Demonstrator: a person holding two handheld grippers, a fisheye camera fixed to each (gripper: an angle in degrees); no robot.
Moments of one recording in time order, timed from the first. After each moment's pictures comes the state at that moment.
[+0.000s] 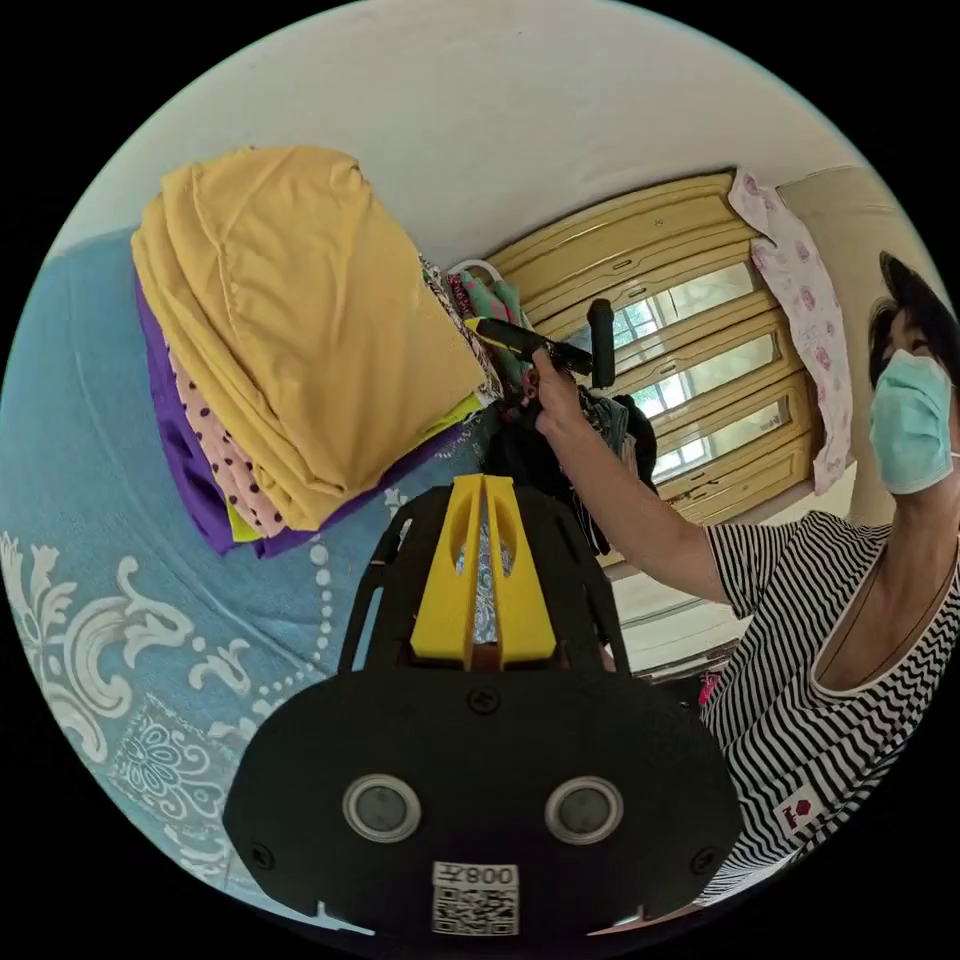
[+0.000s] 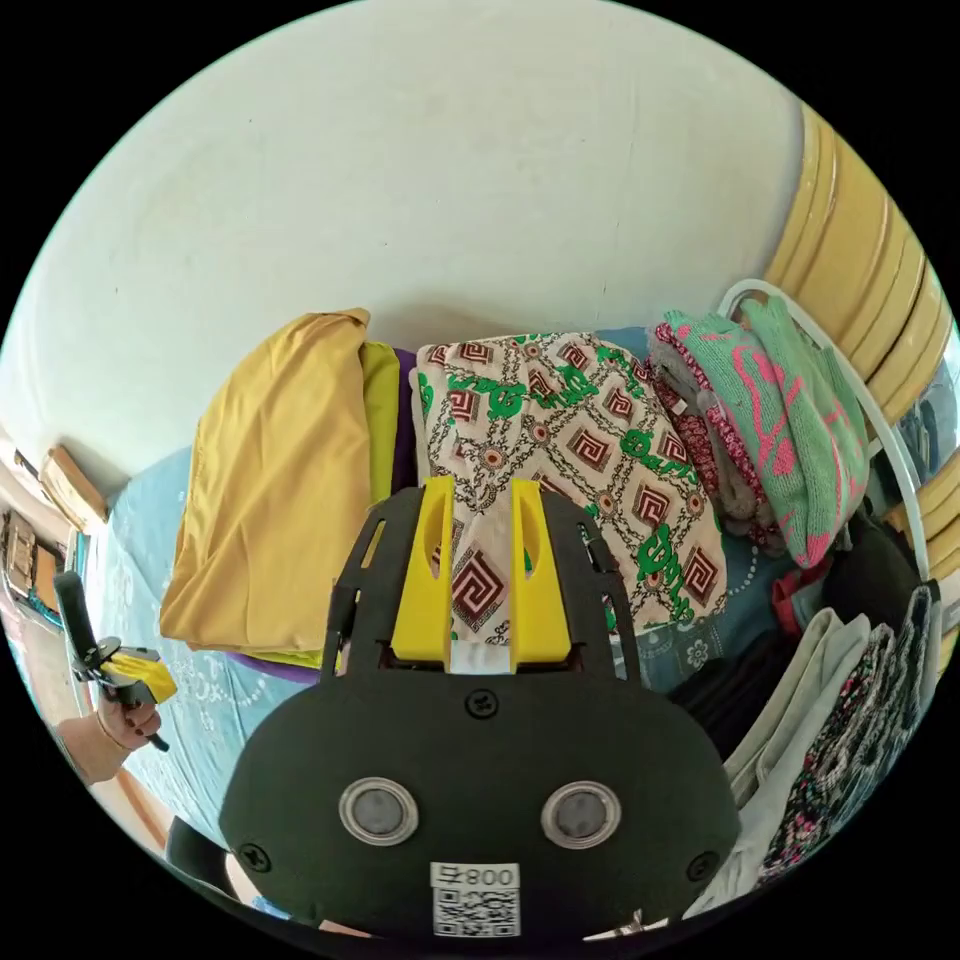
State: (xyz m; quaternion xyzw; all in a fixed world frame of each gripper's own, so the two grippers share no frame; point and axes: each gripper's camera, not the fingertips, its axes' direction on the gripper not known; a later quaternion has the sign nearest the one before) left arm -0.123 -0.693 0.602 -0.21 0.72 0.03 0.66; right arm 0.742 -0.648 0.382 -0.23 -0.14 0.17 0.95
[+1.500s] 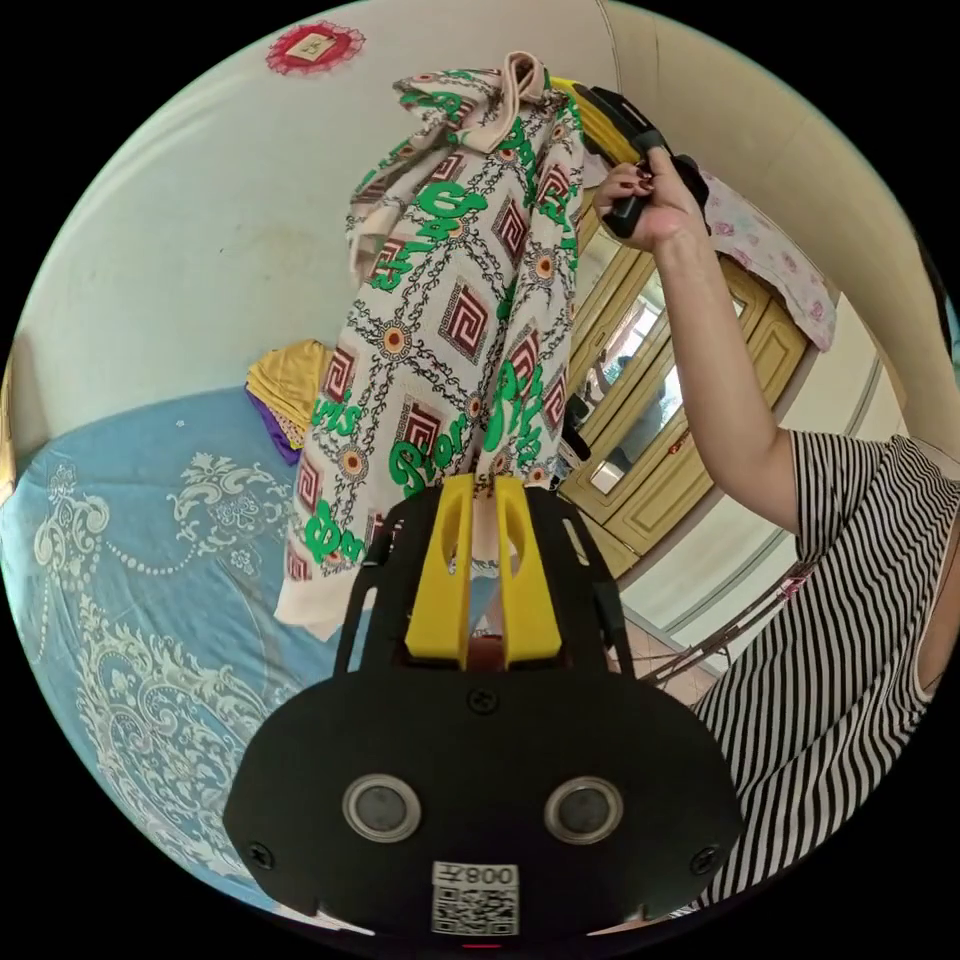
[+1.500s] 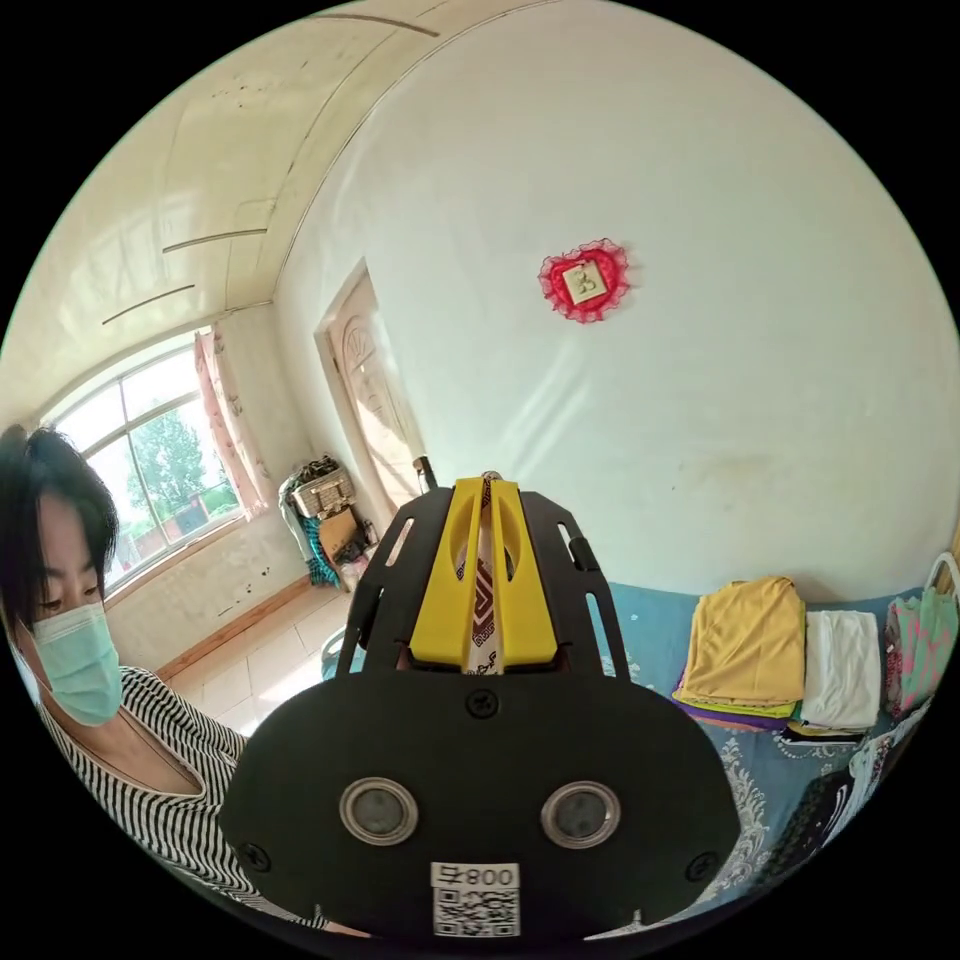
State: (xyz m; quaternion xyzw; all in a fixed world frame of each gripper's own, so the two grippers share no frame) left arm -0.568 -0.295 0.120 0.00 0.63 0.06 0.77; right arm 0.477 -0.537 -0.214 0.15 -0.53 0.08 0.83
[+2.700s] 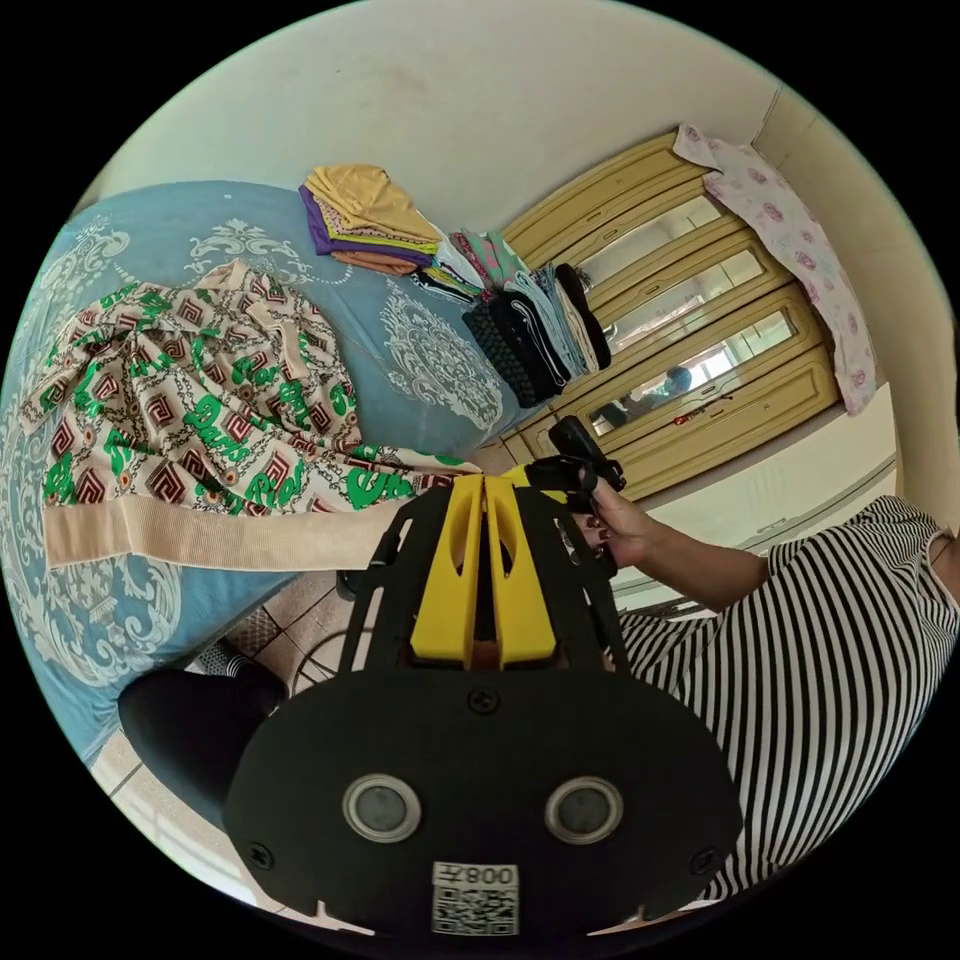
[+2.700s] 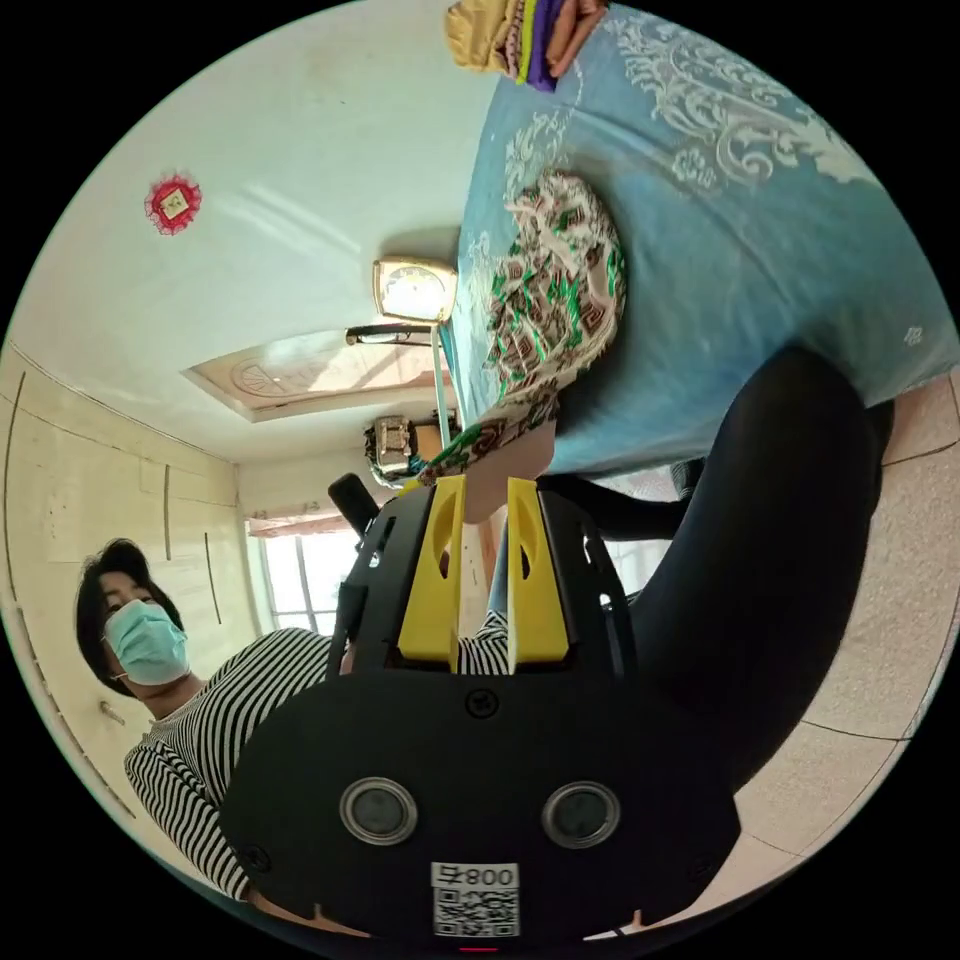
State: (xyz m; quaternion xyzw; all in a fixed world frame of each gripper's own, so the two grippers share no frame) left arm -0.688 -0.058 0.101 -0.21 0.63 0.02 0.75; right arm 0.441 0.000 0.206 -0.34 -0.70 0.35 0.53
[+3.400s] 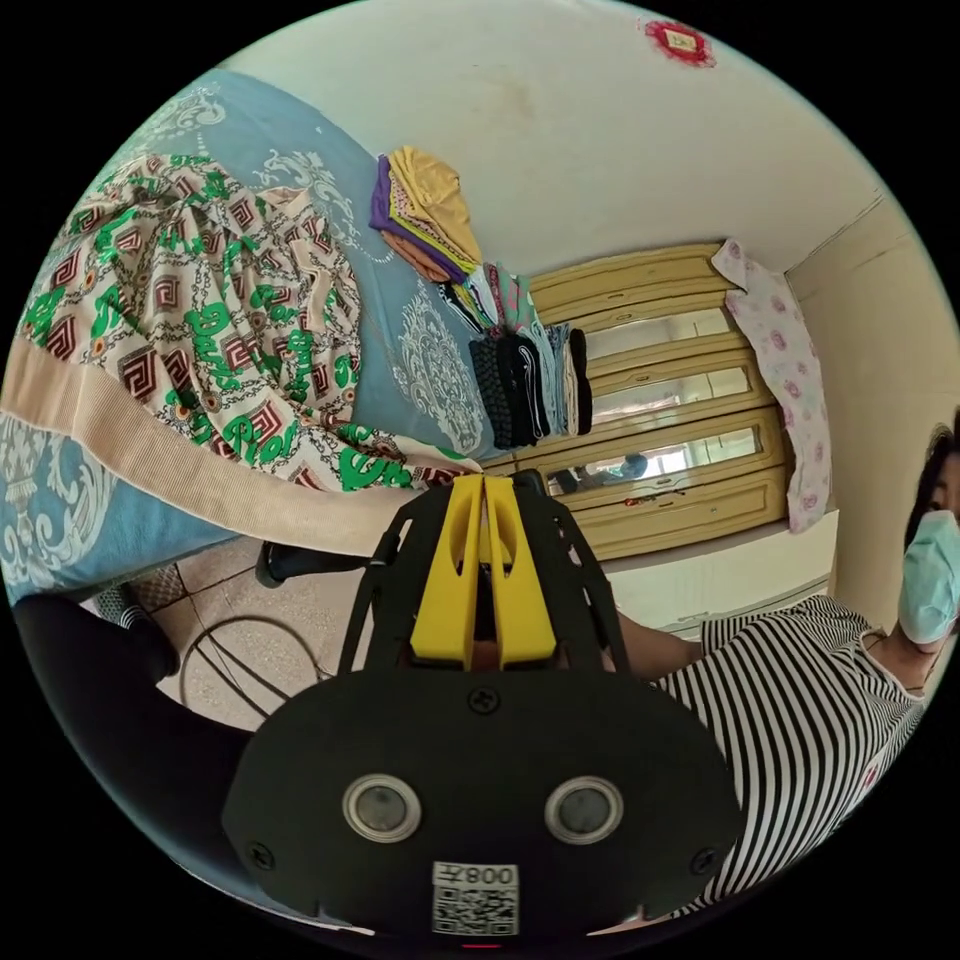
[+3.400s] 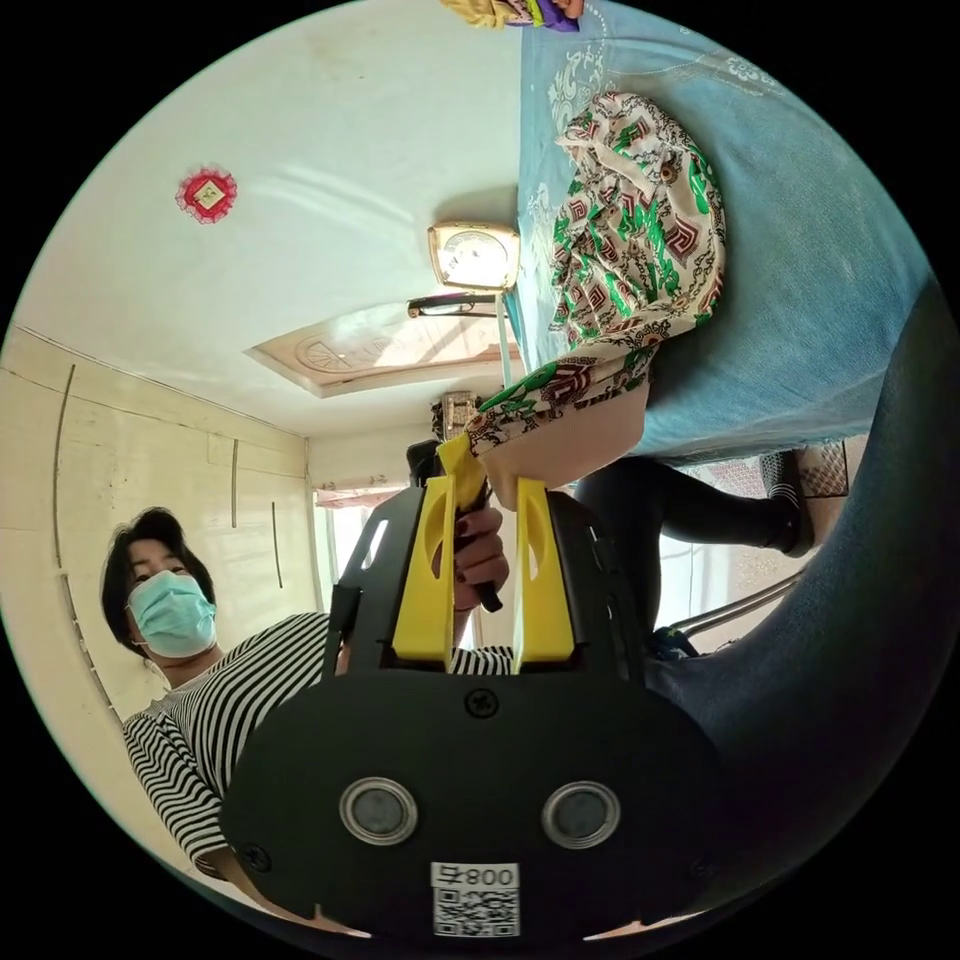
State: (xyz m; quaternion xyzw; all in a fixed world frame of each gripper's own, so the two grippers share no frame) left arm -0.749 -0.033 0.163 -0.25 0.67 -0.15 0.69; right arm 0.496 0.038 0.319 -0.29 -0.76 0.35 0.47
